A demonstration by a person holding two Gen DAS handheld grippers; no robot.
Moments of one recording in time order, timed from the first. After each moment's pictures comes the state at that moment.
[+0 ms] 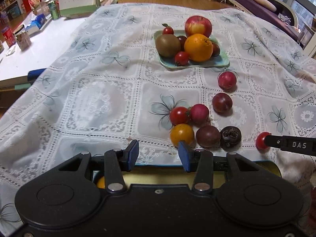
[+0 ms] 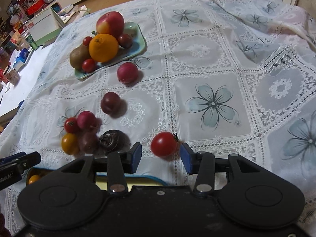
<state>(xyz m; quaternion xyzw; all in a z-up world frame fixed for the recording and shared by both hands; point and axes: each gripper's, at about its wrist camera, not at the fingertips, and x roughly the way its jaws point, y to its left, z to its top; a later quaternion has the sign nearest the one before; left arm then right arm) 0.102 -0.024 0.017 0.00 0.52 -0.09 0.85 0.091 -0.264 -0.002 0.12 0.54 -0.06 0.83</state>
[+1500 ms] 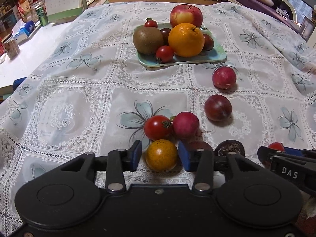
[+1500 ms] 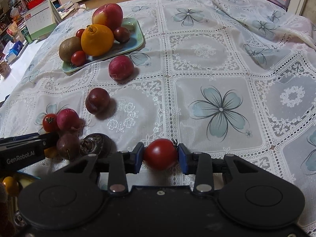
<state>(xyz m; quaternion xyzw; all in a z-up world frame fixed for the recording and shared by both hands) 0.128 -0.070 -0.029 0.02 0.50 -0.09 0.86 0.103 -0.254 -0.037 0.07 0.52 -0.07 0.85</state>
